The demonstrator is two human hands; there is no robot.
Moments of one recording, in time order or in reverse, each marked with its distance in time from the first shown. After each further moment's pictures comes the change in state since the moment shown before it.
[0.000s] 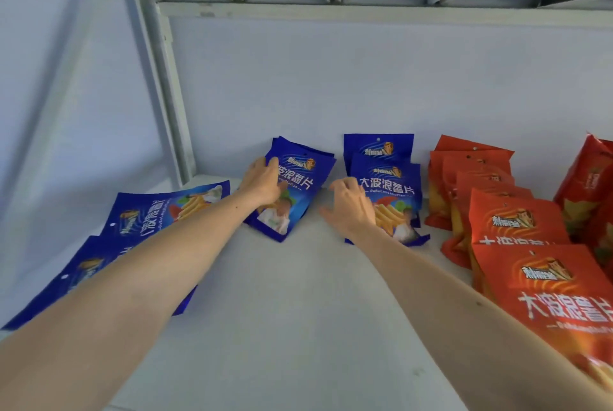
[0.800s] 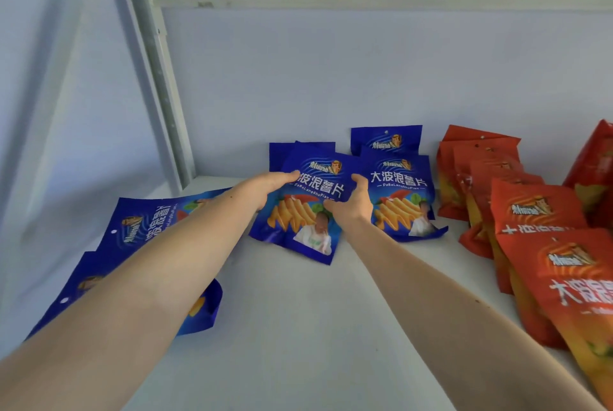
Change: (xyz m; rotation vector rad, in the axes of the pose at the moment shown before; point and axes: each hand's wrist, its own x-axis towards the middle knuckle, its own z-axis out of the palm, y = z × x) left_hand 0.008 -0.015 -0.001 -0.918 -0.442 -0.484; right_hand 0.005 -0.030 0.029 0.888 0.144 0.530
